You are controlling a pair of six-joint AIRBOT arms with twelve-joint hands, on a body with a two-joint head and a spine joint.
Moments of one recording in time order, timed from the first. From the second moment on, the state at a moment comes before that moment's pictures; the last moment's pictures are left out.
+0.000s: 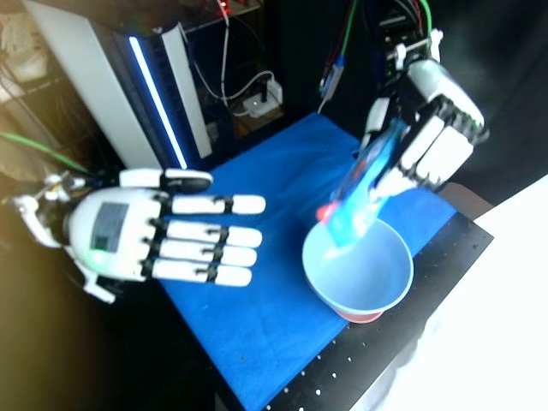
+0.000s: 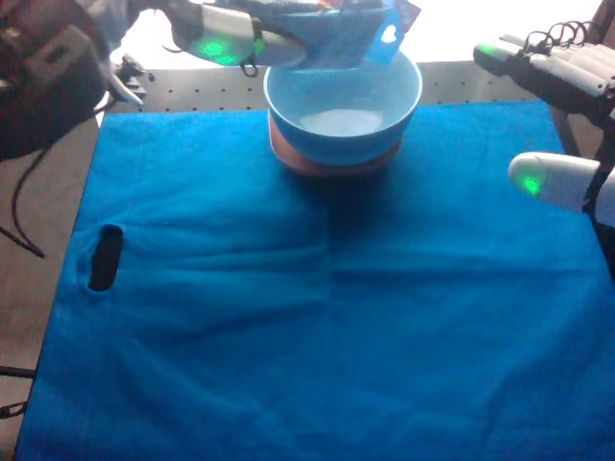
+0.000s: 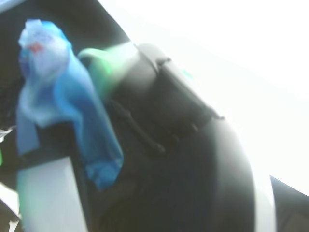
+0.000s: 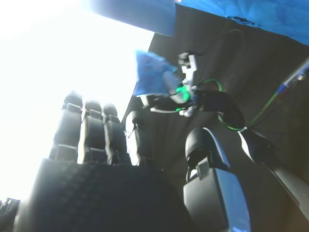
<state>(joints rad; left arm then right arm) 0.45 -1.31 1.58 0.13 -0.64 0.58 -1.00 -0.97 1.18 0.01 1.10 -0.54</state>
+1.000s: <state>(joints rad) 0.54 -1.22 1.51 0.05 -0.72 0.58 -1.01 -0.98 1.18 0.01 1.10 -0.54</state>
